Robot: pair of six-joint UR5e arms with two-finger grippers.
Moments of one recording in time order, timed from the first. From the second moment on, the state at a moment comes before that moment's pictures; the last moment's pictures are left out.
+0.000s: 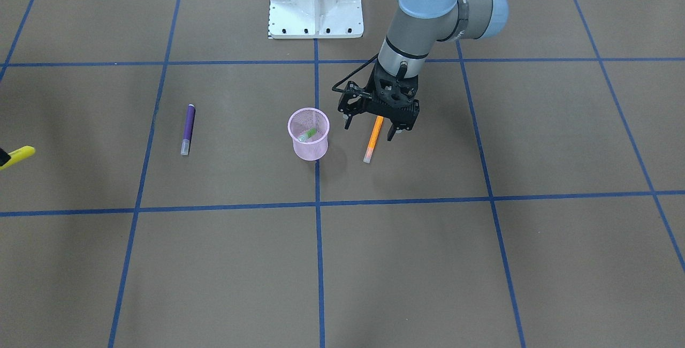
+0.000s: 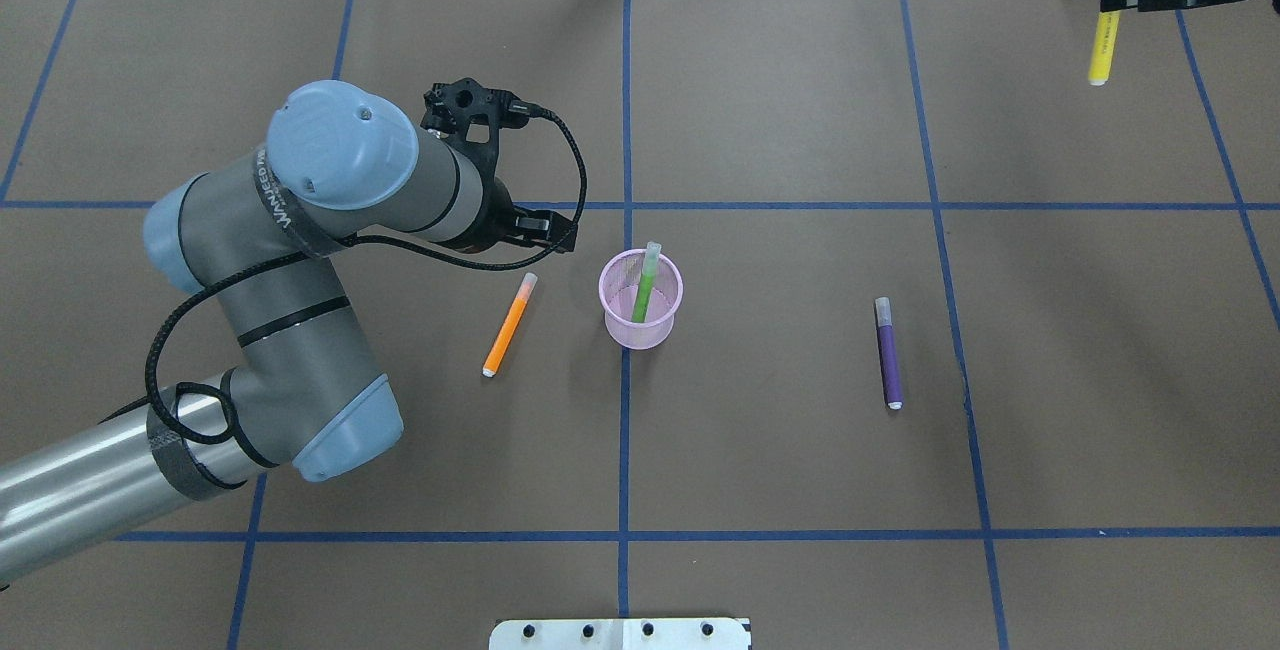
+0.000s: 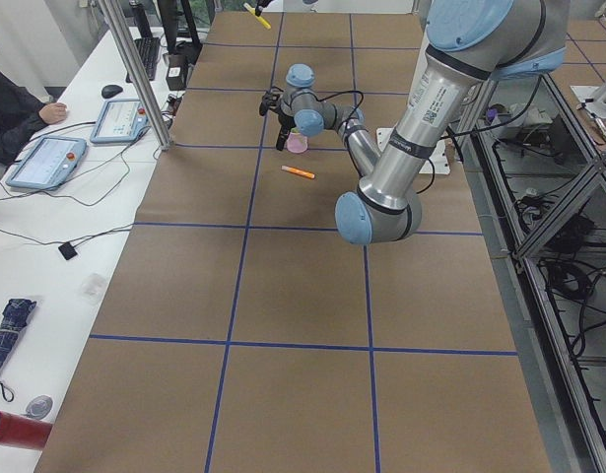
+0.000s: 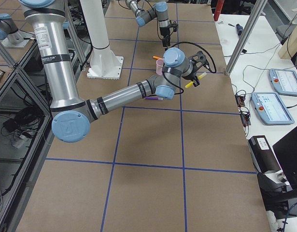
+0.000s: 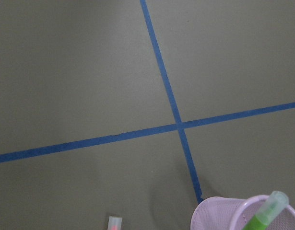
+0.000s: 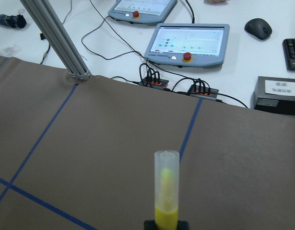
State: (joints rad) left arm -0.61 -2.18 -1.70 -1.83 -1.85 -0.99; right arm 1.23 -1.38 1.78 -0.66 2.24 0.76
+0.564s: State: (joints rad) left arm -0.58 -2.19 -1.61 -1.81 -1.86 -0.95; right arm 0.97 -1.37 1.78 -0.46 2.00 0.84
